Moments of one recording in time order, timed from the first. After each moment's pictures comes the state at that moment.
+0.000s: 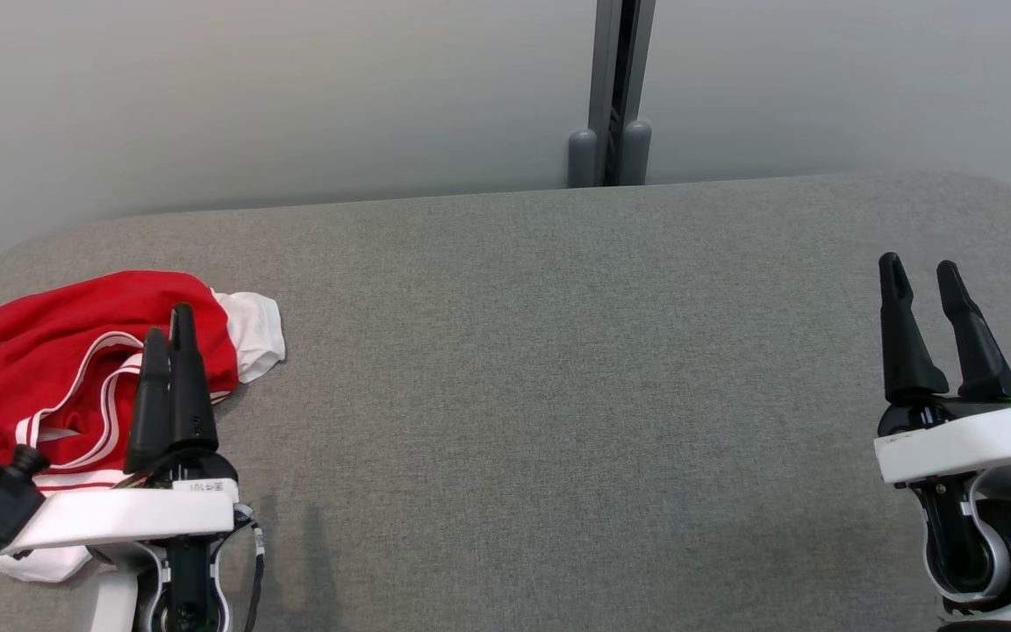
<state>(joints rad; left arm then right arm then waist) -0.13 0.04 0.02 0.09 -1.01 -0.12 -0.18 -0.22 -0.05 -0.05 0.05 0.54 0.13 -0.04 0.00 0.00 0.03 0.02</state>
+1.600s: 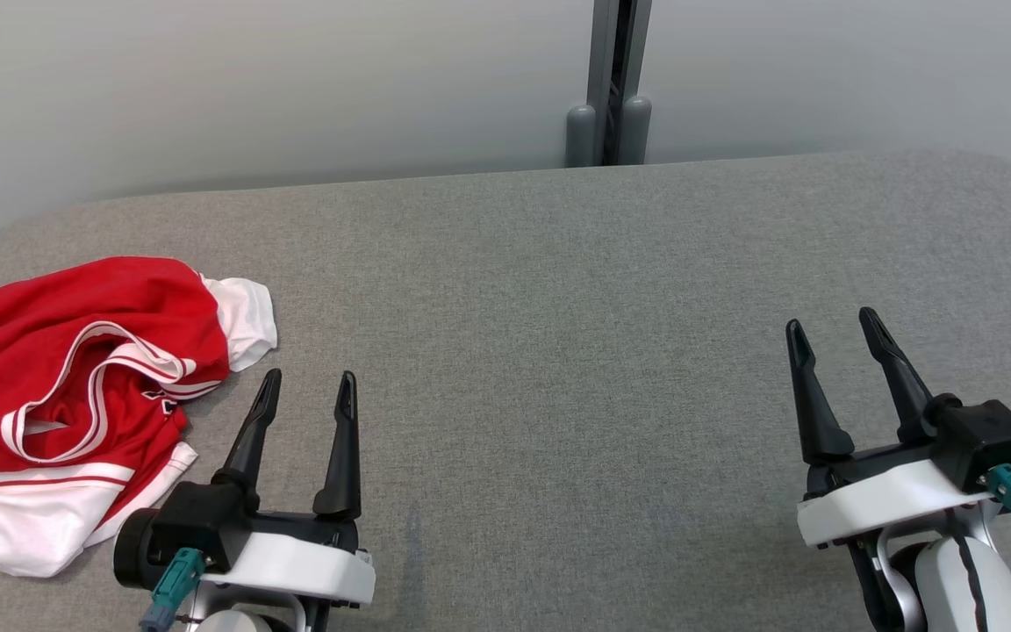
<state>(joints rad) -0.06 0.05 -0.19 0.08 -0.25 0.06 -0.24 -0.19 -0.04 0.06 0.16 0.14 0.13 -0.21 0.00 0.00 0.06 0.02</state>
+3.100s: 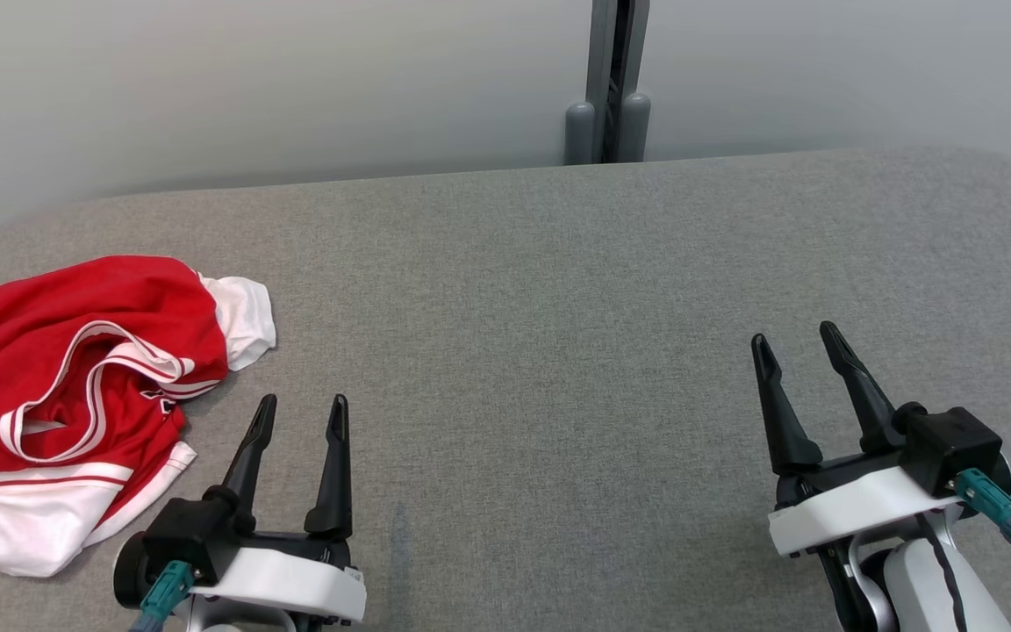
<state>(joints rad) -0.04 0.05 -0.17 0.14 -0.29 0.03 -0.26 -0.21 -0.05 0.14 0.25 0.21 0.13 -0.26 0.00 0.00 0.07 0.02</state>
